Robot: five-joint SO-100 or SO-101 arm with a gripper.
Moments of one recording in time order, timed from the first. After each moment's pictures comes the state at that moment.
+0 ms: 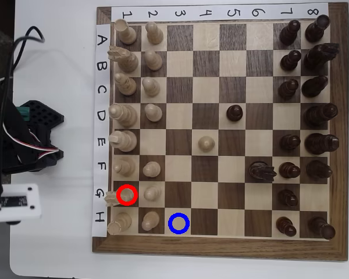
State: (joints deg) arm 85.1 143.1 86.0 96.7 -12.3
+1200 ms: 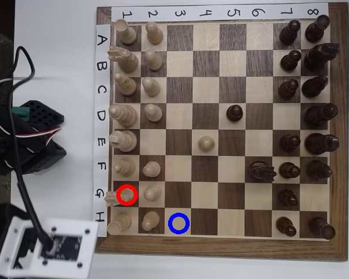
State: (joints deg) arm 59.9 129.7 80.3 96.7 36.8
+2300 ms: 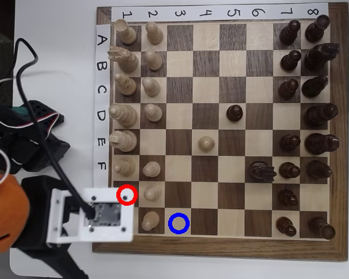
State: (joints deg) arm 45.3 131.2 94.0 97.0 51.0
